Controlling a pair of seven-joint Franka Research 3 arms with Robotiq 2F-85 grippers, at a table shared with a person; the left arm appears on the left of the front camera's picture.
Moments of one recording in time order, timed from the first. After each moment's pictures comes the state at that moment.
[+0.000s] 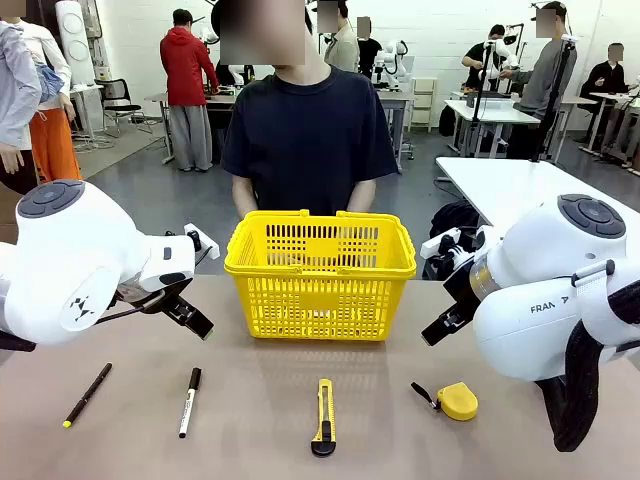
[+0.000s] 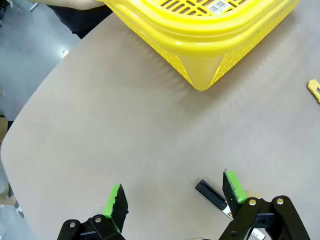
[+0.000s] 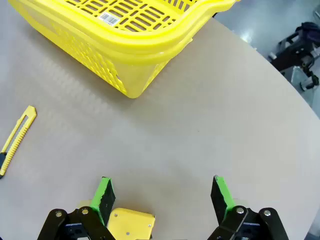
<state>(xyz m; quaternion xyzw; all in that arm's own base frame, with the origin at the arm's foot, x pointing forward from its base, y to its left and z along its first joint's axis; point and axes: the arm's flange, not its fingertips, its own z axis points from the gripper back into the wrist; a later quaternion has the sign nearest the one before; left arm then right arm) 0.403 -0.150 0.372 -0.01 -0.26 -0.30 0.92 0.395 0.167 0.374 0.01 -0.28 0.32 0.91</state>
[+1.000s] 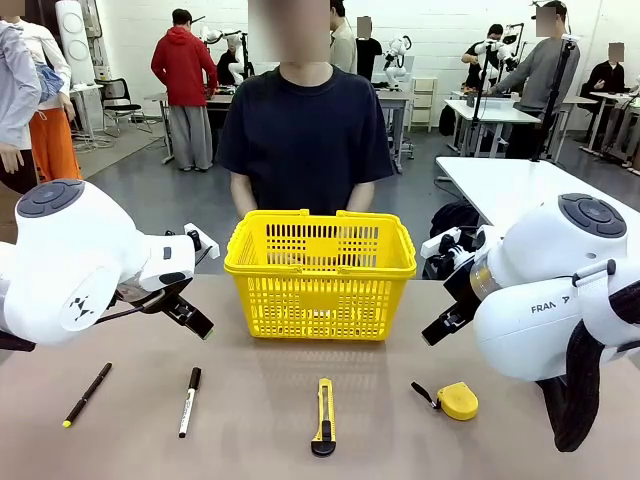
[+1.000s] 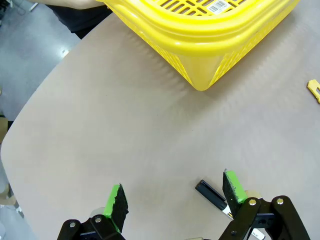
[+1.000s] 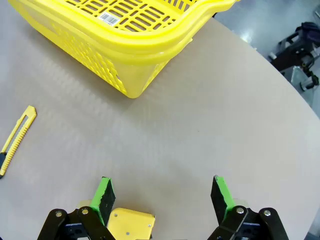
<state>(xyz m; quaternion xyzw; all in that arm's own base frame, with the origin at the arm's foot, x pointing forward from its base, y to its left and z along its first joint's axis) 0.403 -0.150 0.372 -0.01 -0.26 -0.30 0.92 0.395 0.167 0.374 0.01 -0.28 0.32 0.91</state>
